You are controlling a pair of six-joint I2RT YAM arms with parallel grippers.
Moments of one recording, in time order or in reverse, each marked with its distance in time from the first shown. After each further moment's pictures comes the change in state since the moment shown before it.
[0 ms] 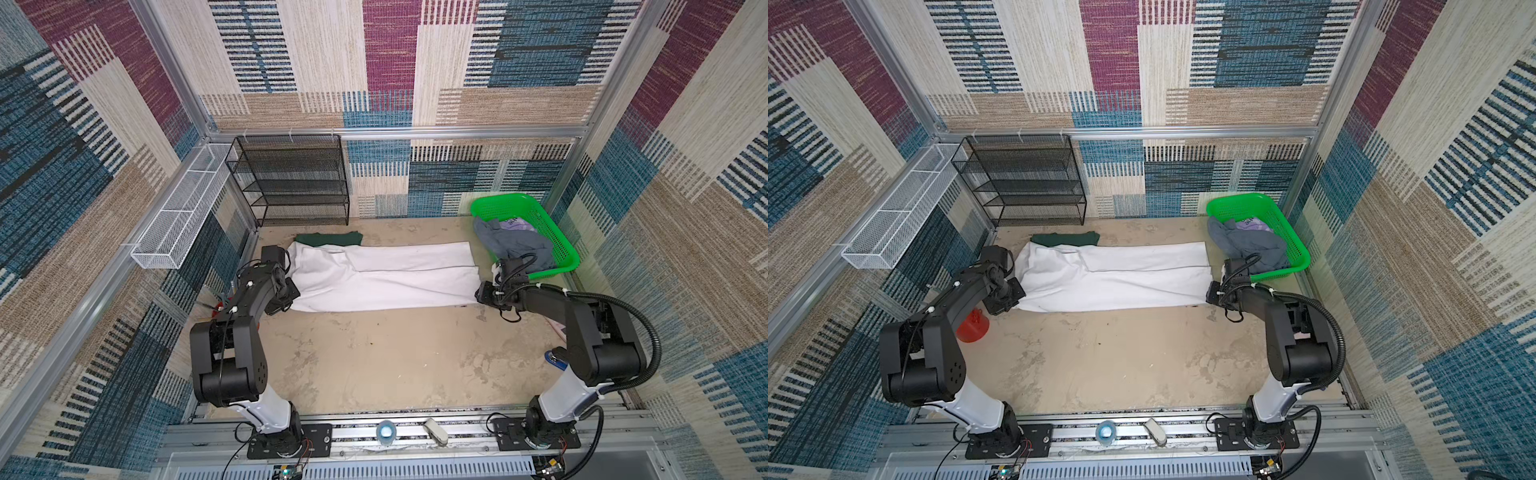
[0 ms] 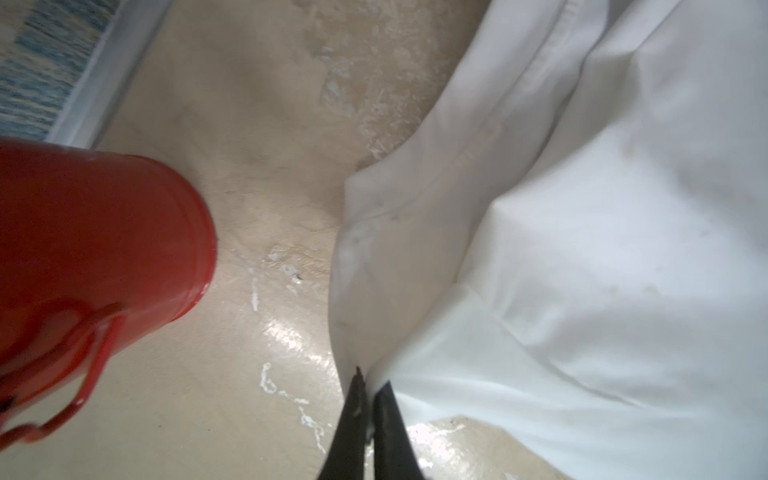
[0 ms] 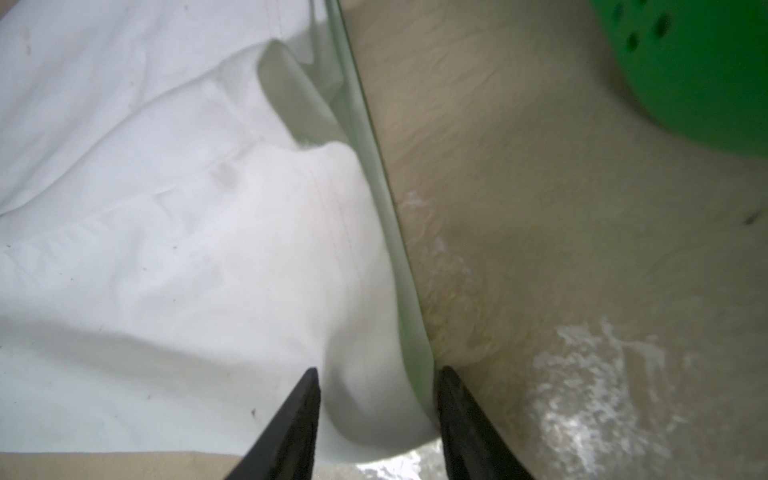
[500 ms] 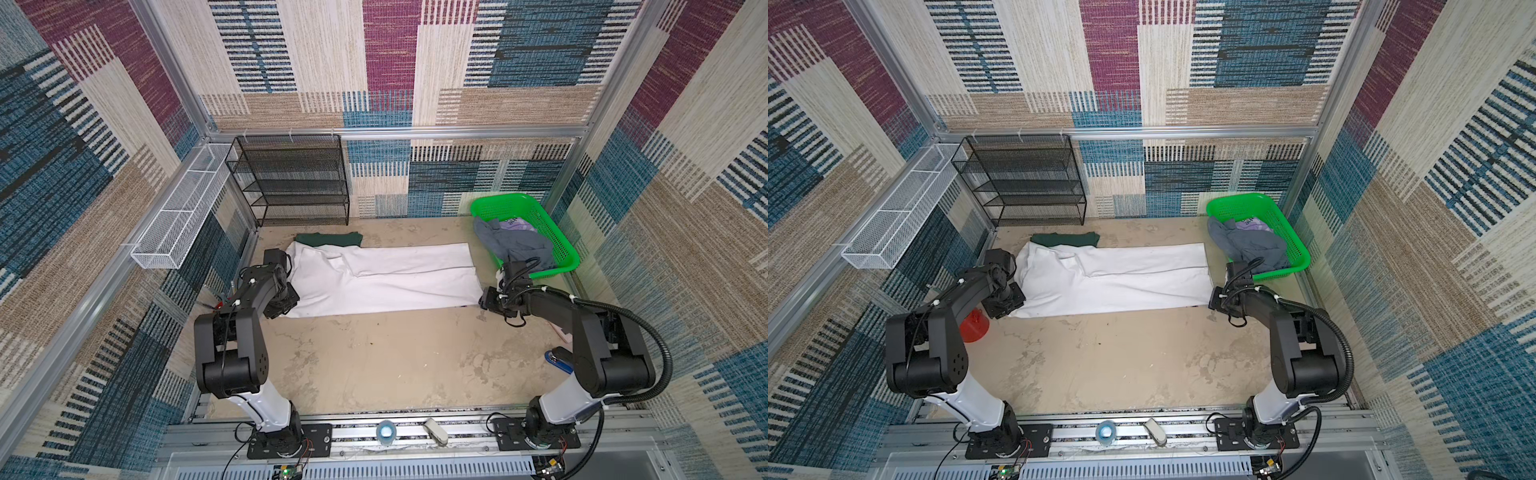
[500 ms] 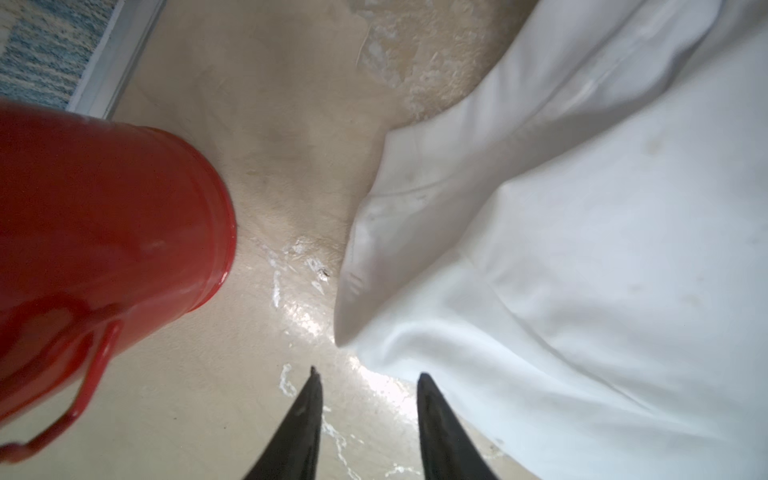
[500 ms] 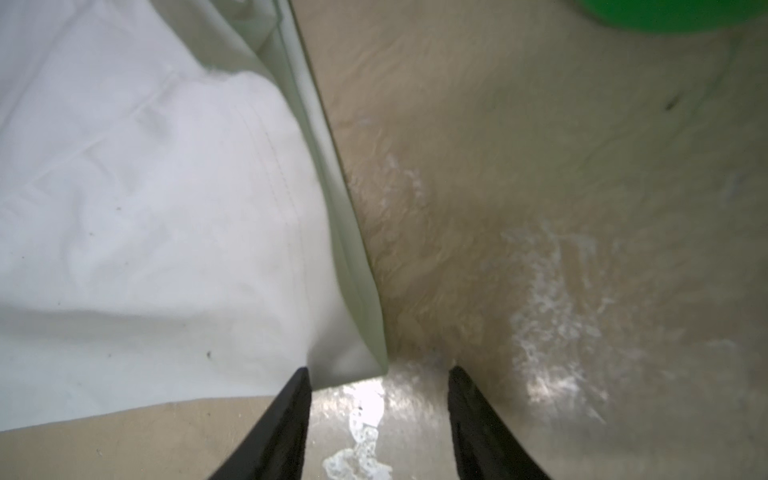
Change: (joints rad) left arm 0.003 0.045 -0.014 -0.013 -0.028 -0.016; right arm -0.002 -0.096 -0.031 -0.133 0.019 0.008
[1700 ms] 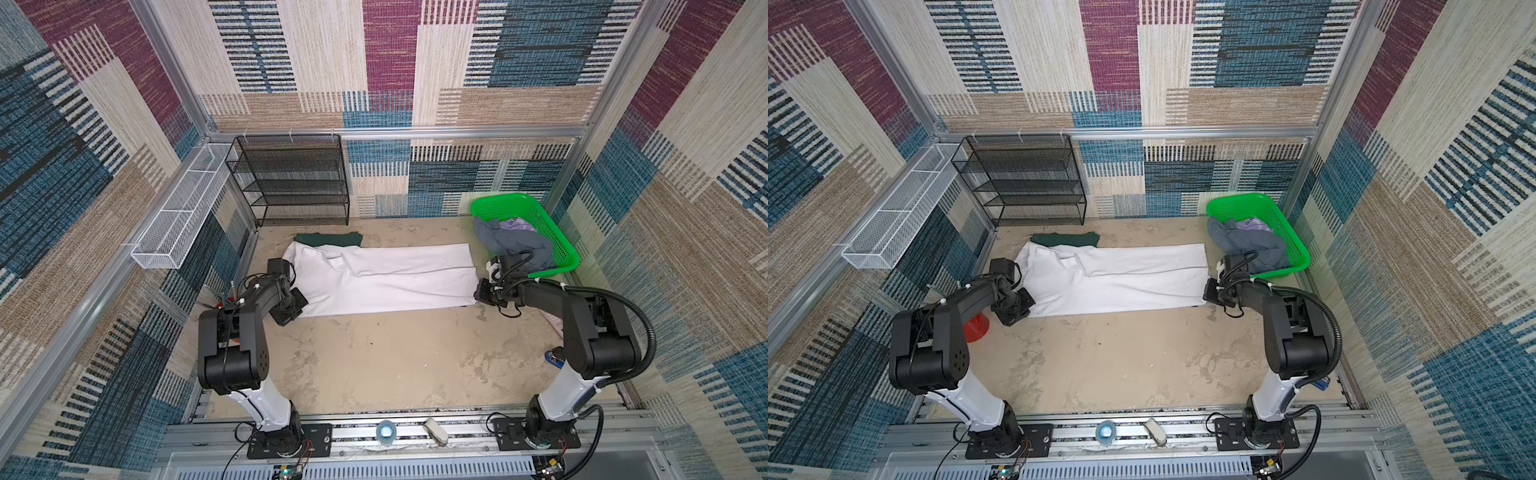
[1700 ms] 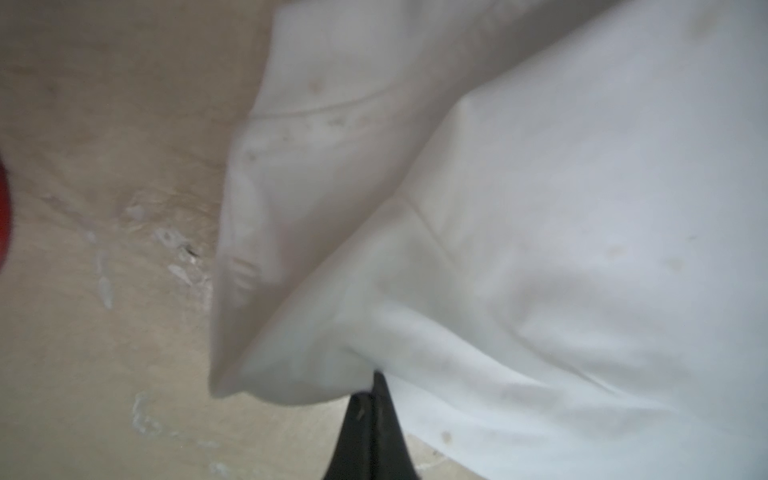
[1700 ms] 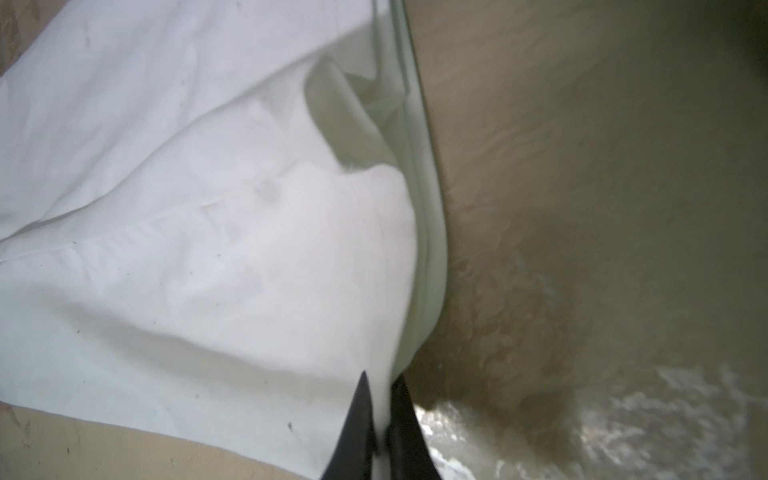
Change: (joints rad) left arm -0.001 0.039 -0.093 0.159 0.219 -0.068; right arm -0.001 0.123 0.101 0.088 -0.159 -0.032
